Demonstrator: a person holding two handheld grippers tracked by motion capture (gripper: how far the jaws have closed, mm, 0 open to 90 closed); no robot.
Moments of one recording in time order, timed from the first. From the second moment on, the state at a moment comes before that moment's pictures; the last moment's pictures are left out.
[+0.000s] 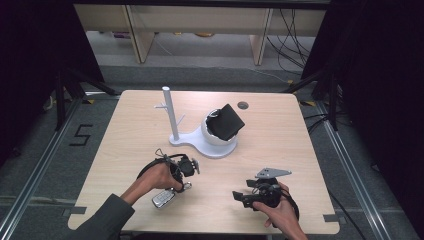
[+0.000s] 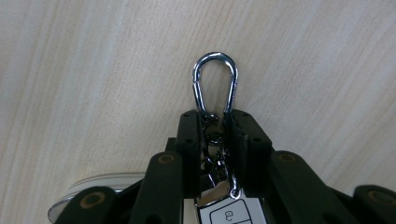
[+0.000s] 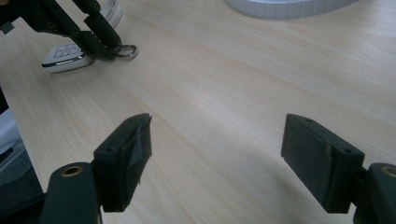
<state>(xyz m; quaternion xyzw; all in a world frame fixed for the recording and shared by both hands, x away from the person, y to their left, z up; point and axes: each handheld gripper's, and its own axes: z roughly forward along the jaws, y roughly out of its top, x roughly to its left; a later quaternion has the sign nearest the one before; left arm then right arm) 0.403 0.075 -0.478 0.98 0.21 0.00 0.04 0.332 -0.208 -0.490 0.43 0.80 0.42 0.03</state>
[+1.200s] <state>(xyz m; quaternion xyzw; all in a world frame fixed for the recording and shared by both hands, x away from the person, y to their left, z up) 0.400 0.095 -0.458 0.98 0.20 0.02 0.07 0.334 -0.210 -0.493 0.43 0.80 0.42 0.03</state>
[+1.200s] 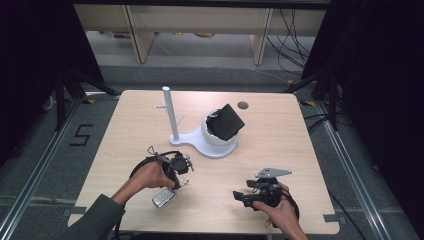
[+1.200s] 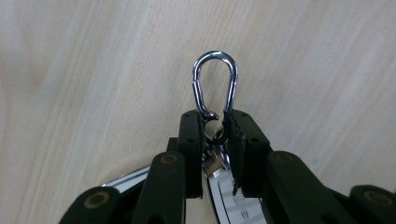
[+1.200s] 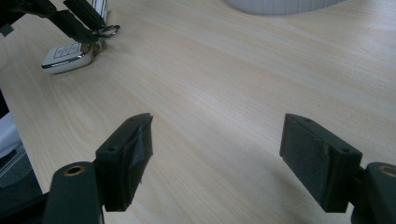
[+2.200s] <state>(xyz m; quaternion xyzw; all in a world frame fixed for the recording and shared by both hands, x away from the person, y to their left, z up) 0.424 0.152 -0.361 0.95 0.27 0.08 0.11 0.335 -0.211 -0.495 0.43 0.80 0.42 0.02</state>
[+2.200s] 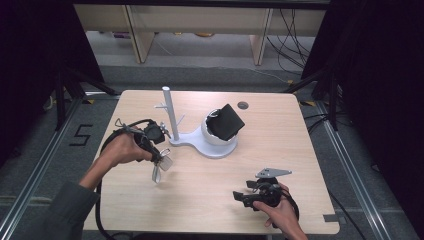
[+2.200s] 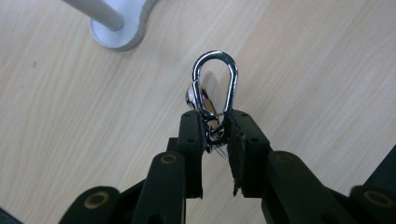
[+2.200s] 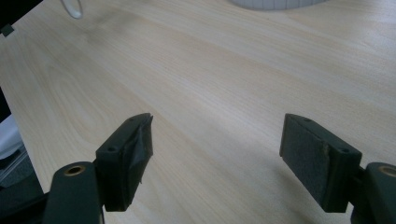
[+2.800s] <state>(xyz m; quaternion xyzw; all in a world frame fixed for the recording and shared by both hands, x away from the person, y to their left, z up) 0.454 0.183 -0.302 0.93 0.33 0.12 0.12 0.335 -0.211 -0.495 0.43 0.80 0.41 0.02</state>
